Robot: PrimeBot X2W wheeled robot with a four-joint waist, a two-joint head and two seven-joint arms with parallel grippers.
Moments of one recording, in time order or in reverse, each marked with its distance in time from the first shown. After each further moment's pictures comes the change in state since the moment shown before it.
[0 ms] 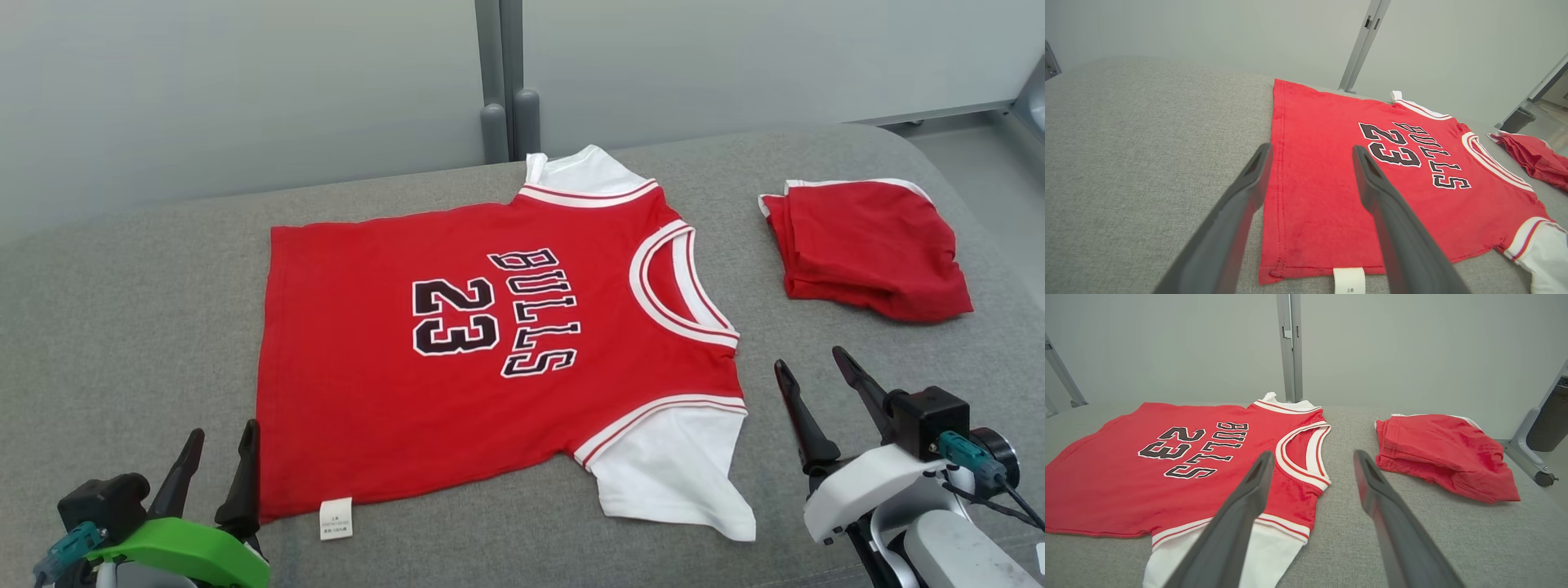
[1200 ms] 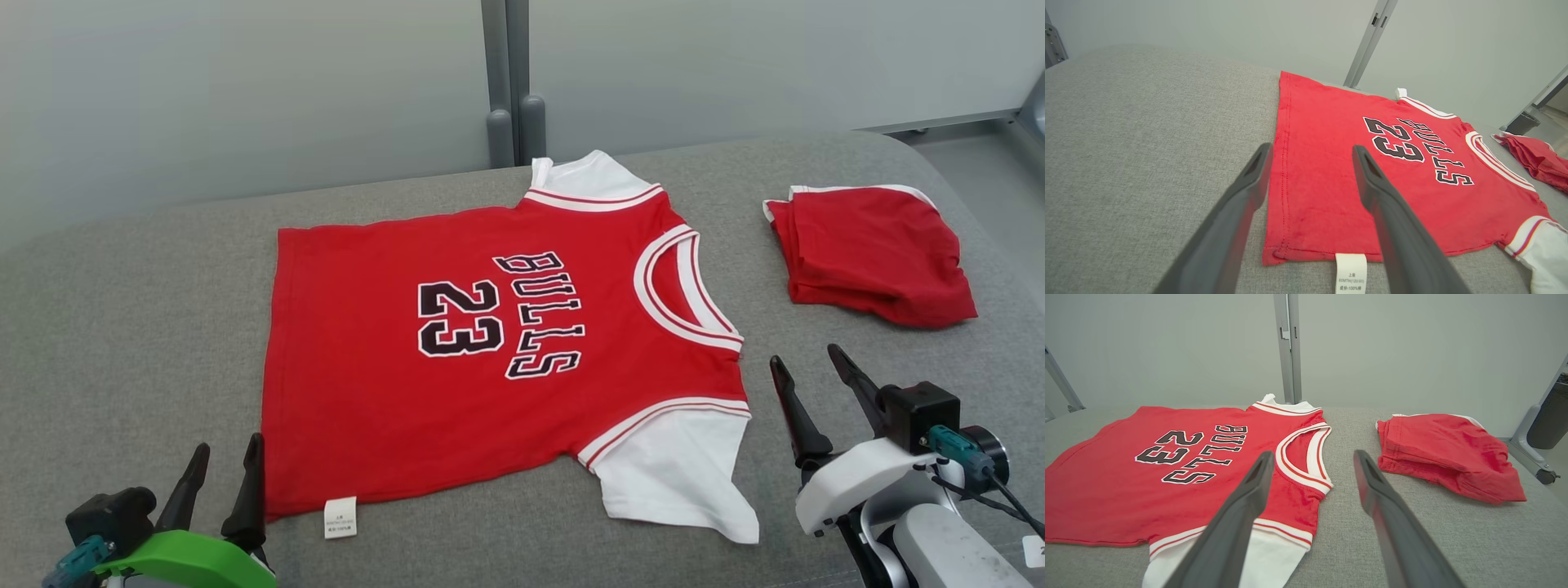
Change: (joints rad) left arm 0.019 -0.039 0.041 0.027 0.029 -0.018 0.000; right arm -0.020 0.053 -0.043 0.062 -0.037 0.024 -0.001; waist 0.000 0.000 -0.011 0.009
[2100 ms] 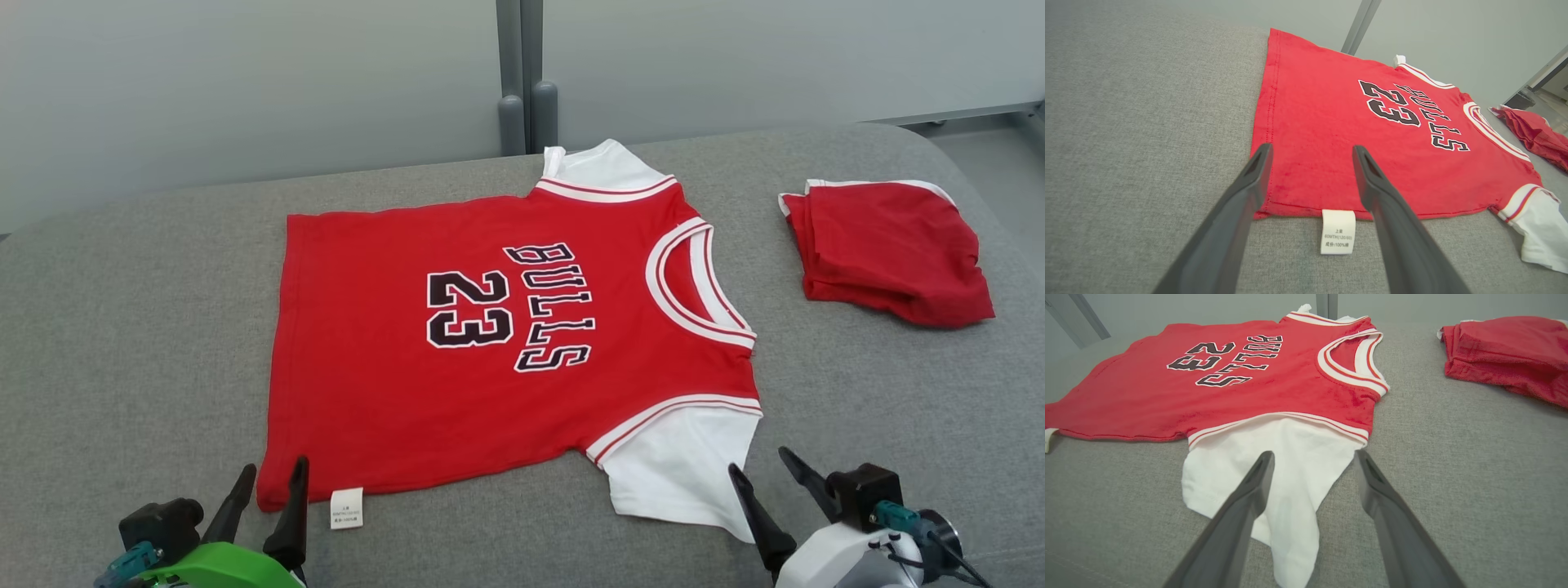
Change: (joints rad) left arm -0.001 -0.040 -0.053 0.055 0.008 -0.017 0.014; right arm 0.077 0.044 0.072 0.123 -0.014 0.089 0.004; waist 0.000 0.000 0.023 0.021
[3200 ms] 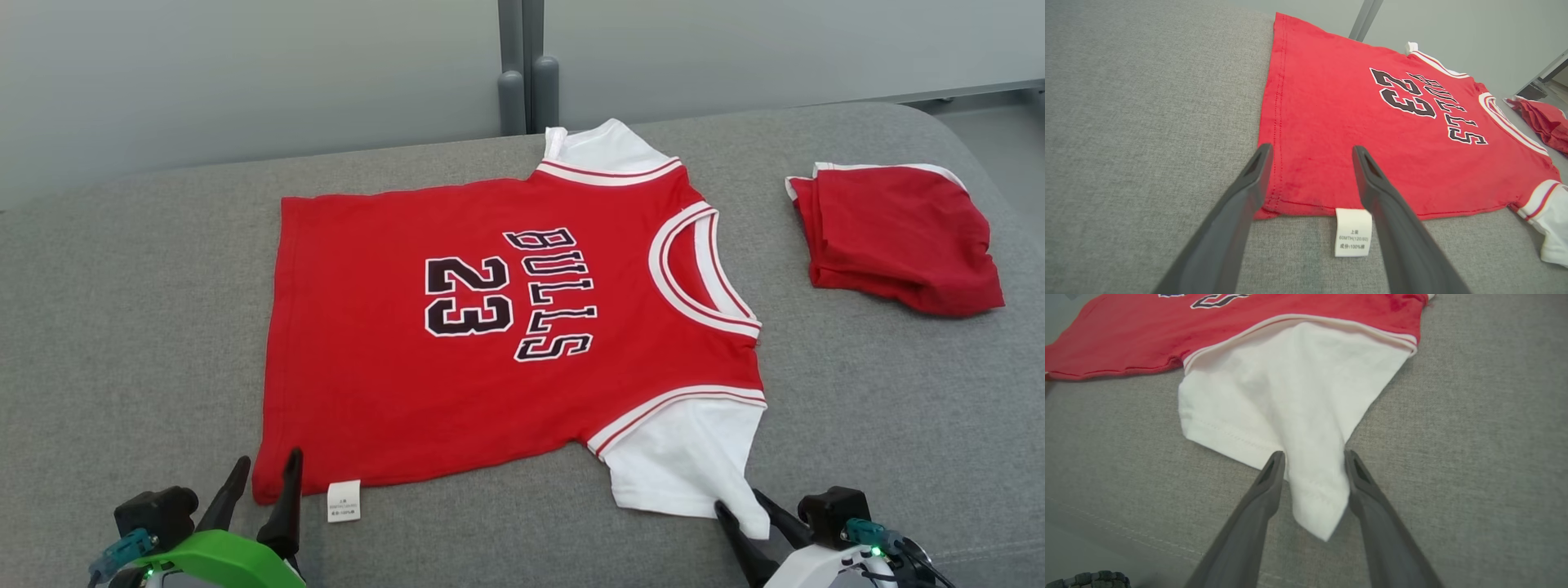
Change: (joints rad) left arm -0.038 0.012 -0.022 0.044 -0.013 -0.001 -0.002; right arm -0.014 0.048 0.039 0.142 0.009 0.052 0.025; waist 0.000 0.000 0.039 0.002
